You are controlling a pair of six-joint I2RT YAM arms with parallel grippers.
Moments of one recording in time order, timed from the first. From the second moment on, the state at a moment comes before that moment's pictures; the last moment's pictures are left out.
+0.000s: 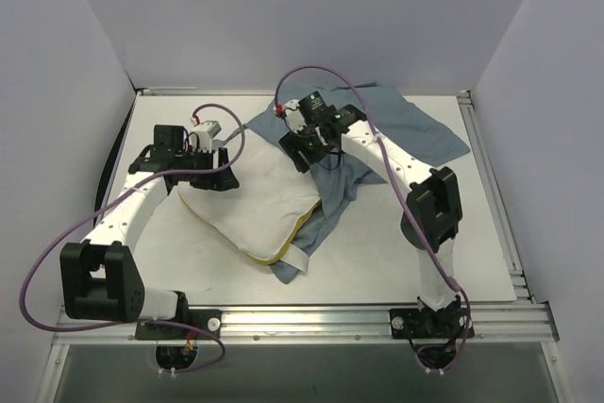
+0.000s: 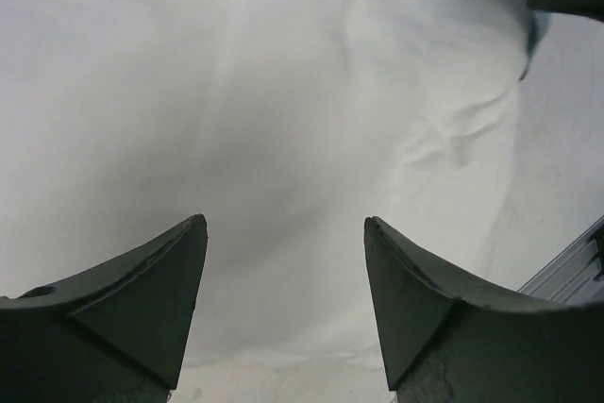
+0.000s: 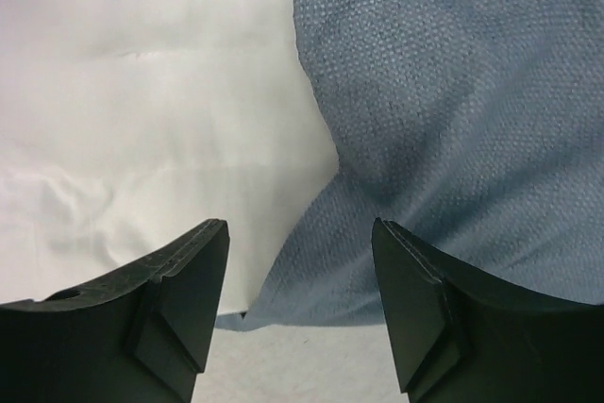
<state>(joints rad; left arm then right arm) -0.12 1.37 1.05 -0.51 0.54 -0.02 0.62 1.98 1.82 -0.83 -0.10 -0.15</state>
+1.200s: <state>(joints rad) -0.09 1.55 0.99 -0.33 0.73 -0.17 0.69 2.06 1.86 -1.03 -0.61 -0.13</state>
